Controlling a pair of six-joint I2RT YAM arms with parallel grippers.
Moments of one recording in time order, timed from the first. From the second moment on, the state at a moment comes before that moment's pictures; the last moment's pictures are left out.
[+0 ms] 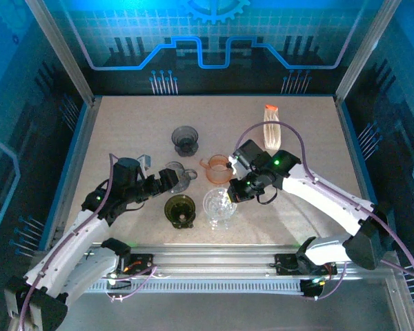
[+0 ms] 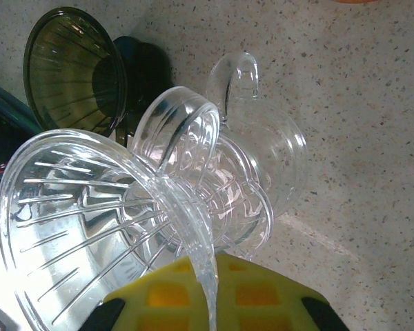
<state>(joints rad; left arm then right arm) -0.35 0.80 0.67 -0.58 0.27 -0.81 0.75 1.35 1.19 -1.04 -0.31 0.44</state>
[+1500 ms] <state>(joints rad) -0.35 0.82 0.66 -0.57 0.27 -0.81 0.75 1.38 1.21 -0.95 -0.26 0.44</state>
